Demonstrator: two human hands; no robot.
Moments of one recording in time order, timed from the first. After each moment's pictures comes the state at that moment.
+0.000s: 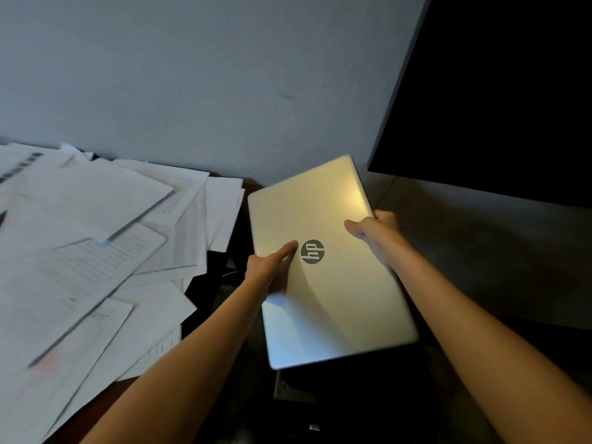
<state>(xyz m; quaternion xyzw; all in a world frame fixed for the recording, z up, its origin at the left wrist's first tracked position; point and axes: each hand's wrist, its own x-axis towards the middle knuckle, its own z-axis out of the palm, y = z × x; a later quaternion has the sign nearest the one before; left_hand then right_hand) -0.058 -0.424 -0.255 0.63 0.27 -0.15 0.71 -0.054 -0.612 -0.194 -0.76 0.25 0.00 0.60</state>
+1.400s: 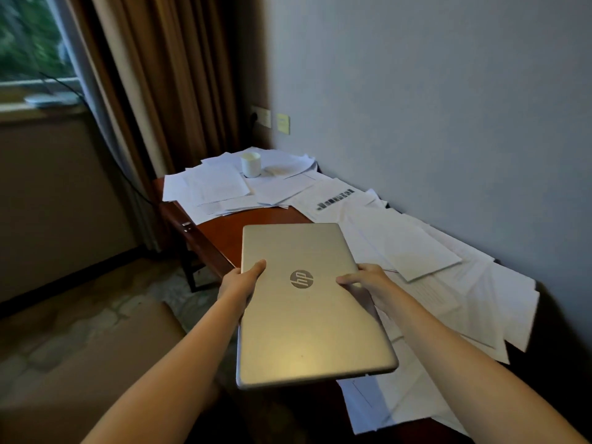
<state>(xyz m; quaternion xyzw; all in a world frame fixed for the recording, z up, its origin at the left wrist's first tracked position) -0.235 0.161 -0.203 0.59 0.48 0.11 0.64 -0.100 -0.038 -0.189 -0.76 -0.04 0.32 0.56</state>
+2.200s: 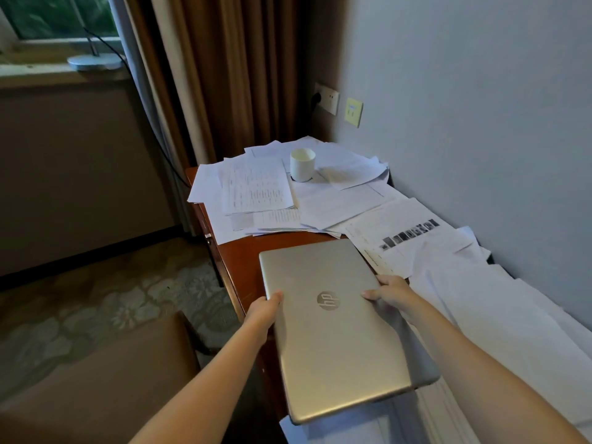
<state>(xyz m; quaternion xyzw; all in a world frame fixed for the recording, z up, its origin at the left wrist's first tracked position) -0.080 0.295 -0.290 0.51 0.57 0.03 0.64 0.115 0.147 -0.264 -0.83 -0.13 0.38 0.39</state>
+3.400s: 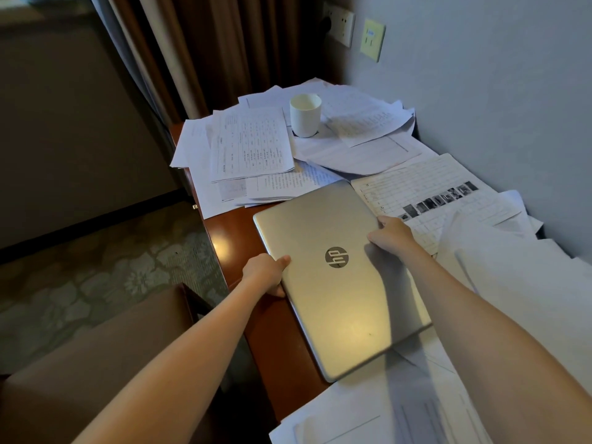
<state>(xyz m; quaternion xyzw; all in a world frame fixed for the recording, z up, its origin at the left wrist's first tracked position) -0.019 0.341 -0.295 0.79 0.49 -0.21 0.30 0.177 0.223 -0.290 -0.90 -0.22 0.28 0.24</state>
